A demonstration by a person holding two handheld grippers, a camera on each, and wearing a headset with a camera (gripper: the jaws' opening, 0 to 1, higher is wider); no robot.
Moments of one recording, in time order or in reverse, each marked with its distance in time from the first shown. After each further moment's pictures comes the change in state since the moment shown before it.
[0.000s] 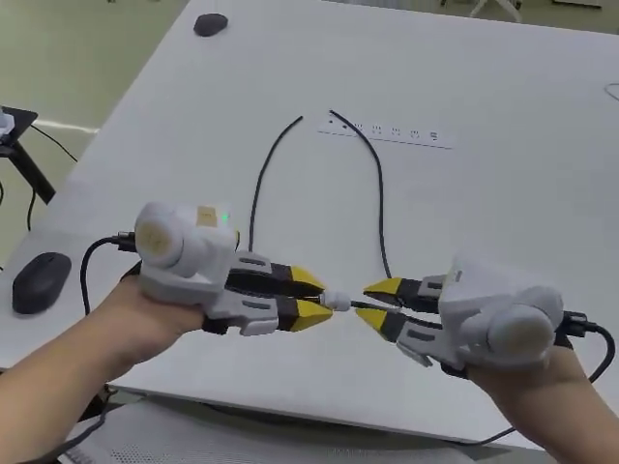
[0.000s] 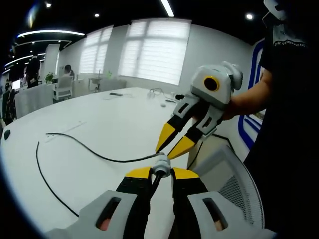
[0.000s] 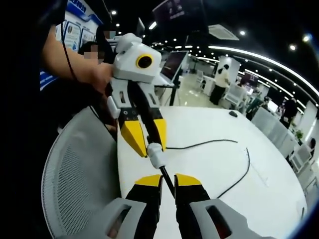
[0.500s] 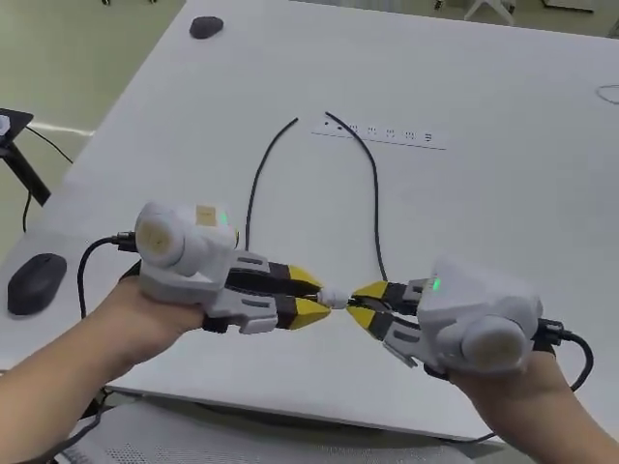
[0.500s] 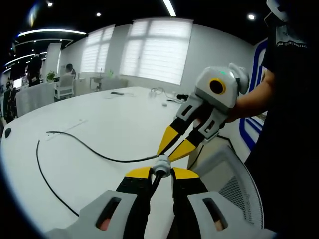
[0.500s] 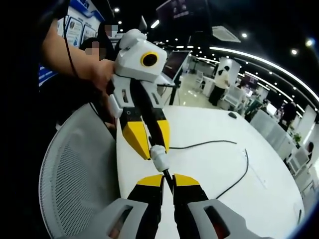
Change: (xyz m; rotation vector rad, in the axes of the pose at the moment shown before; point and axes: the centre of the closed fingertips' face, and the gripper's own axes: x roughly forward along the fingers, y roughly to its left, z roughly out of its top) left arm 0.002 -0.004 -0.003 -0.008 0.005 0.013; right arm 0.002 0.004 -0.003 -0.022 0.009 -0.019
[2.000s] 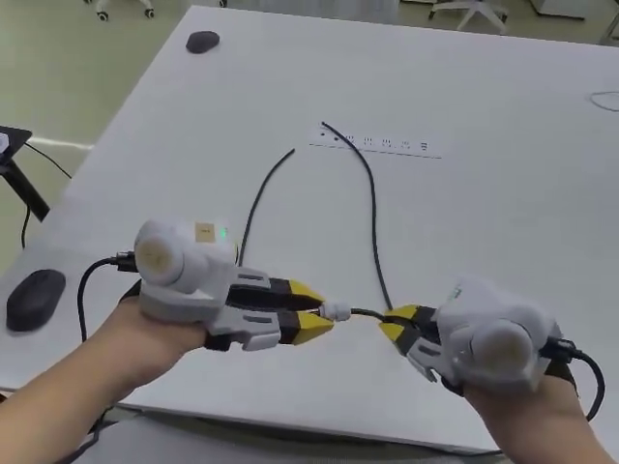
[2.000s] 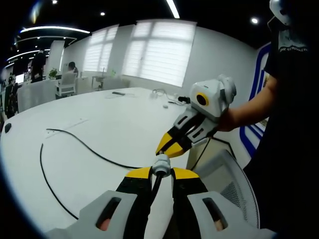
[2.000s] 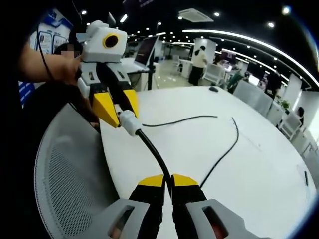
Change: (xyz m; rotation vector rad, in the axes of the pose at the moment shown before) left arm 0.001 -0.004 0.005 -0.036 -0.016 0.008; right arm -0.012 -0.025 -0.056 0.265 0.114 -0.134
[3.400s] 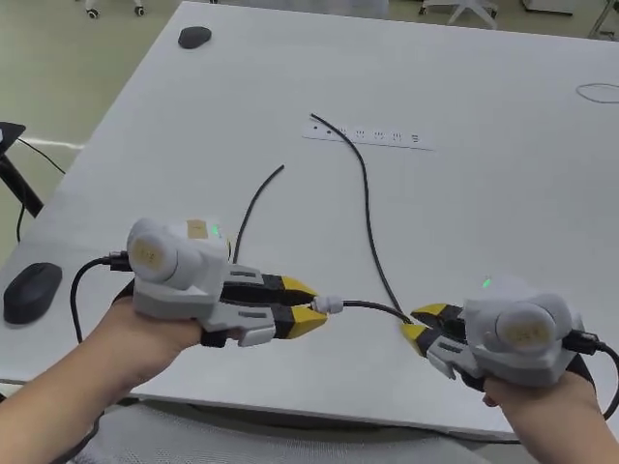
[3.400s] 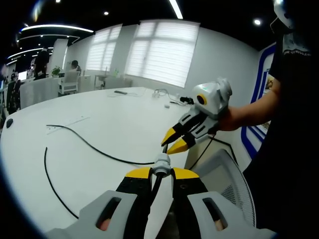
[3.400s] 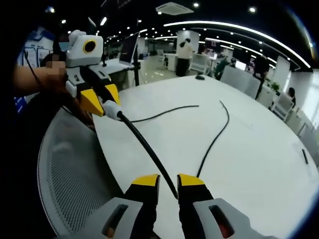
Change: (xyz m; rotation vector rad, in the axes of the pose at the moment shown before) left arm -0.004 -0.008 -0.007 -0.022 -0.004 0.020; right arm -0.023 -0.003 -0.017 0.060 0.036 -0.049
